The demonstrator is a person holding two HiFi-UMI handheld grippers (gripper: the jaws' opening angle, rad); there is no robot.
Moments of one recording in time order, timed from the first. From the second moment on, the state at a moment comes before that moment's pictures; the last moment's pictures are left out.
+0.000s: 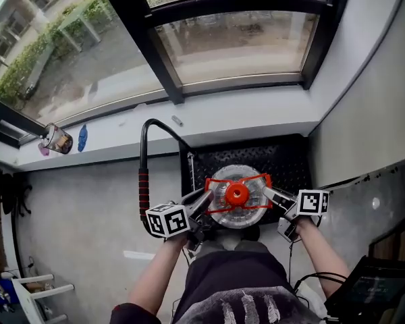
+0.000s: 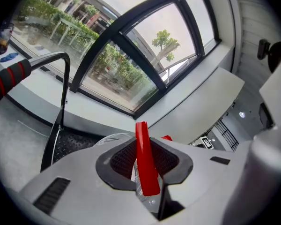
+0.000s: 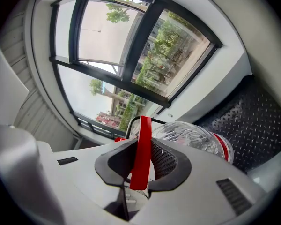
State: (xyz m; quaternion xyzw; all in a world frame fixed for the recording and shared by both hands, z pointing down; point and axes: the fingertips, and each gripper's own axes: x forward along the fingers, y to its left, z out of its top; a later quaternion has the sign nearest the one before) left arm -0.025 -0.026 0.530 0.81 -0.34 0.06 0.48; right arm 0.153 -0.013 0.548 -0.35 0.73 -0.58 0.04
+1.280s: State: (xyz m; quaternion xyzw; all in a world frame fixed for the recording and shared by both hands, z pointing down) left arm -0.049 -0.073 0.714 0.75 -0.35 0.18 0.53; right arm 0.126 -0.069 0.716 -0.41 0.69 -0.57 -0.16
